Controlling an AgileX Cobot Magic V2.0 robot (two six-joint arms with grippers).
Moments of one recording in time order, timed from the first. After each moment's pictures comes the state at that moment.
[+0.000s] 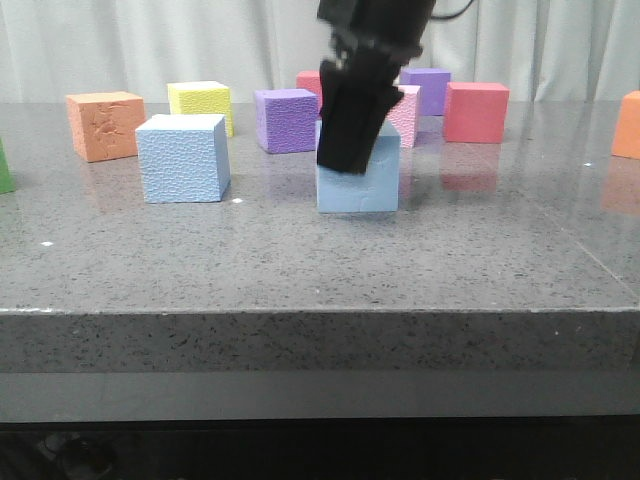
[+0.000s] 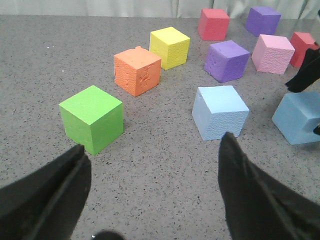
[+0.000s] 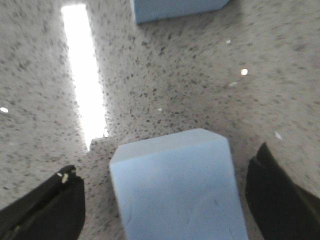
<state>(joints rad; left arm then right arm) -0.19 0.50 -0.66 -0.10 0.58 0.03 0.47 1.95 -1.84 0.27 1.18 -0.91</state>
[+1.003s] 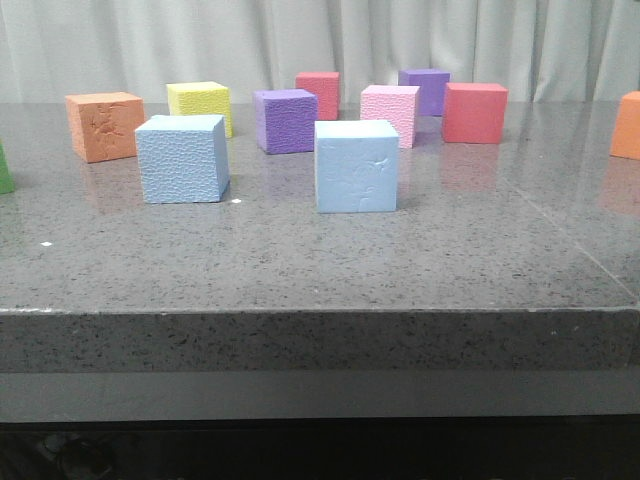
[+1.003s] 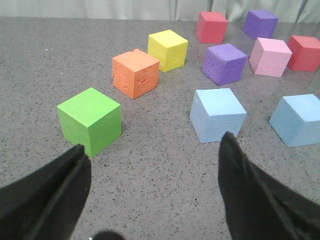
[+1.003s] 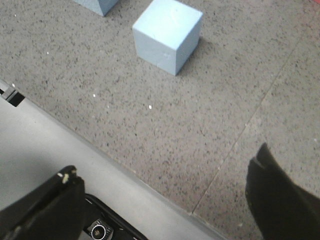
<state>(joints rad) -0.19 0.50 -0.66 -0.11 0.58 0.03 0.47 0.93 -0.98 0.14 0.88 -0.10</state>
